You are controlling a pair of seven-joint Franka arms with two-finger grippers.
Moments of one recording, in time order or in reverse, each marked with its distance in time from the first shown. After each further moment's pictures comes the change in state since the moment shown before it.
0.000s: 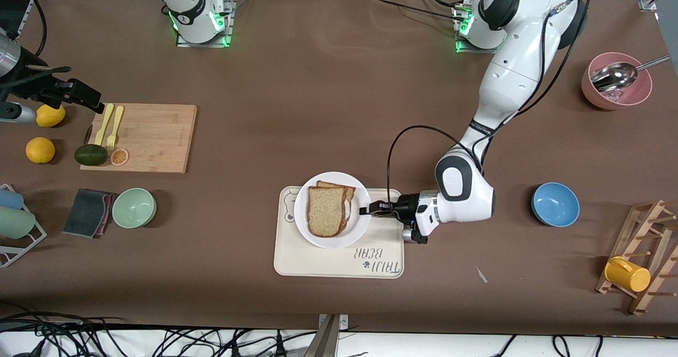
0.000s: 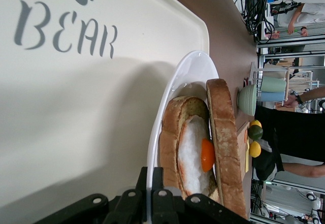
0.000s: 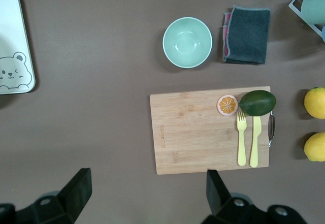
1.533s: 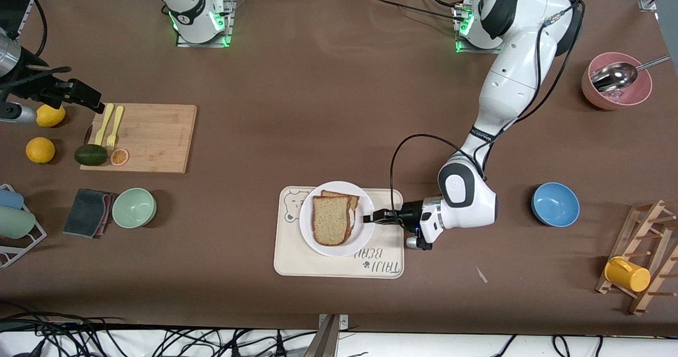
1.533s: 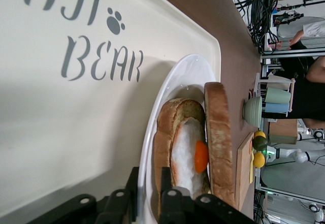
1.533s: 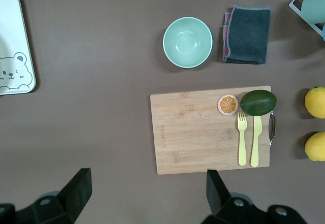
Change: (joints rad) left arm 0.005 0.060 0.016 0.075 0.000 0.001 -0.022; right arm 0.000 0.000 0.000 0.000 0.001 0.000 0.003
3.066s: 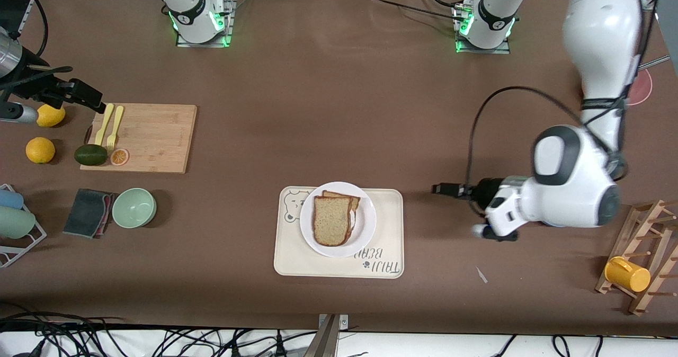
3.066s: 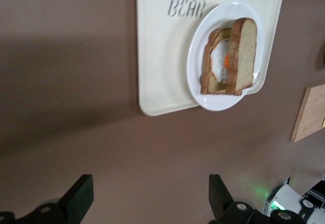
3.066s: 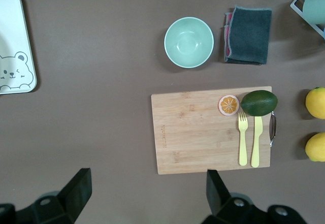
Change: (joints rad) left arm 0.226 -0.437 0.012 -0.063 0.737 -0.597 -0.519; right arm 0.000 0.000 0.005 0.000 0.000 0.000 0.000
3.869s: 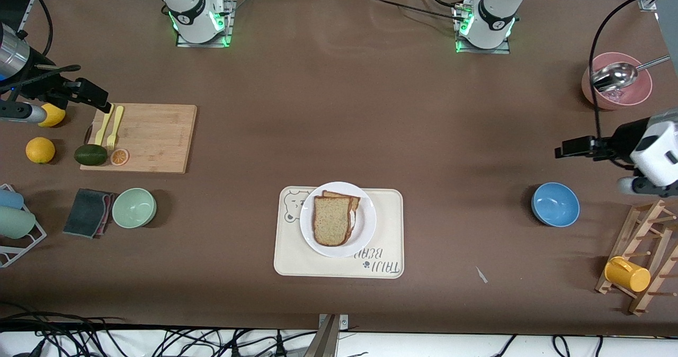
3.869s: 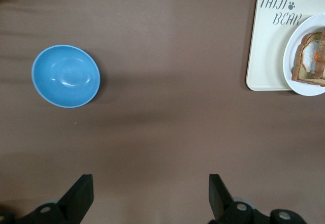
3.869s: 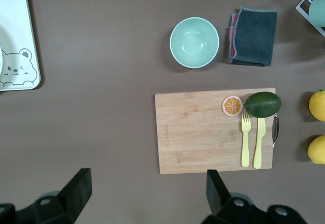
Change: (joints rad) left arm 0.181 -0.309 0.002 -0.004 0.339 -0.203 0.001; right arm 0.000 0.000 0.018 0.000 0.000 0.000 0.000
